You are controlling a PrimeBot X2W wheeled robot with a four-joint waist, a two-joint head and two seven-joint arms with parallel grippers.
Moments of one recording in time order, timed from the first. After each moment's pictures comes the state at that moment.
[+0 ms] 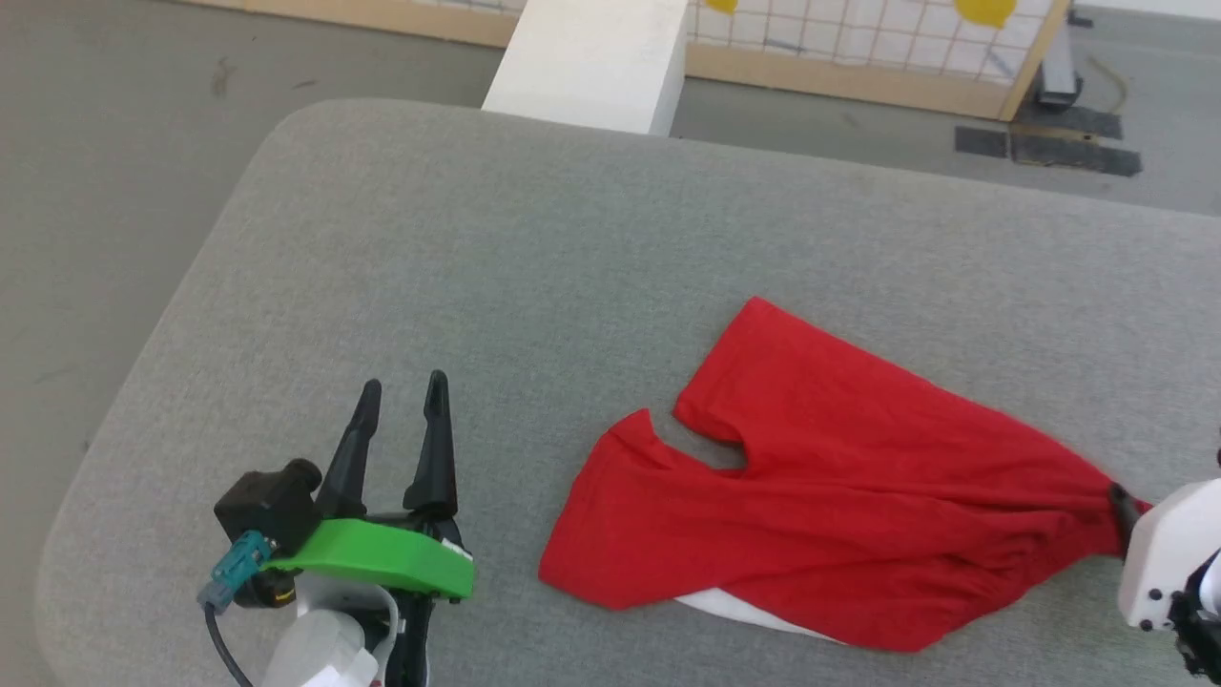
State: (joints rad) left arm -0.12 0.05 -0.11 0.15 -0.43 -0.09 -0.26; right arm -0.07 -0.16 -0.33 0.02 0.08 0.13 0.66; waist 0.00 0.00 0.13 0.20
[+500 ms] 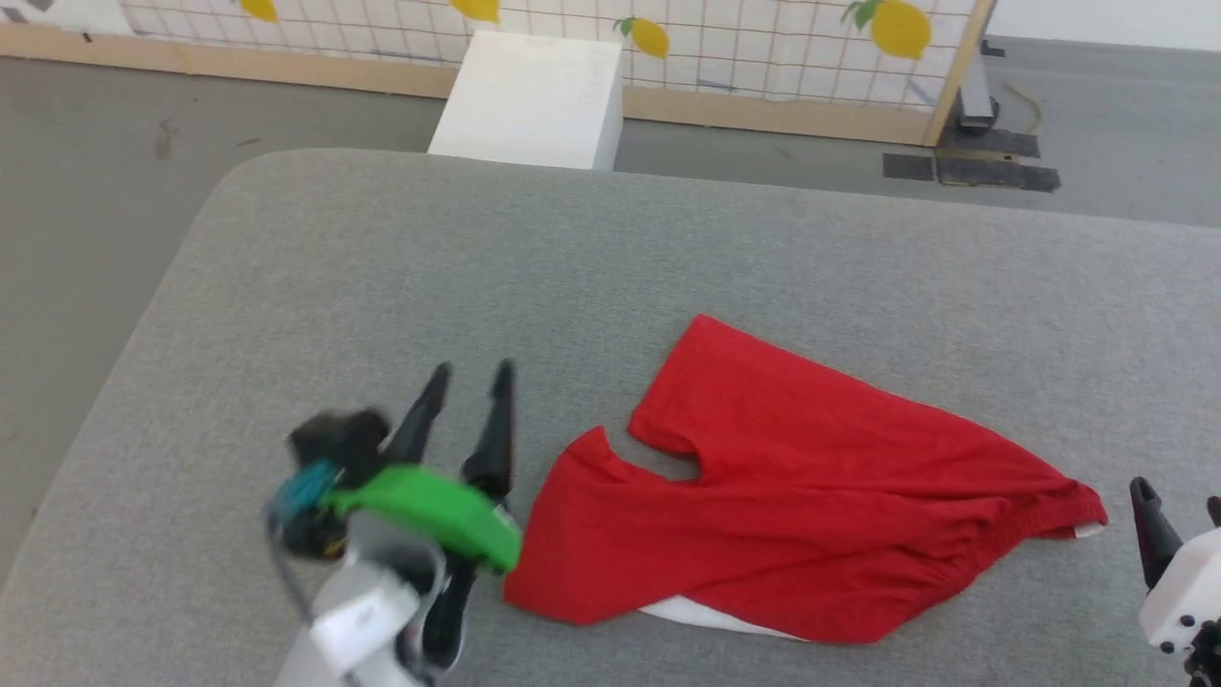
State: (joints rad) left arm -0.21 0.05 -0.19 0.22 -0.45 -0.09 -0.12; right arm 0.01 -0.05 -0.42 -0.12 0.17 0.13 0.56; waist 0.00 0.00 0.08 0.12
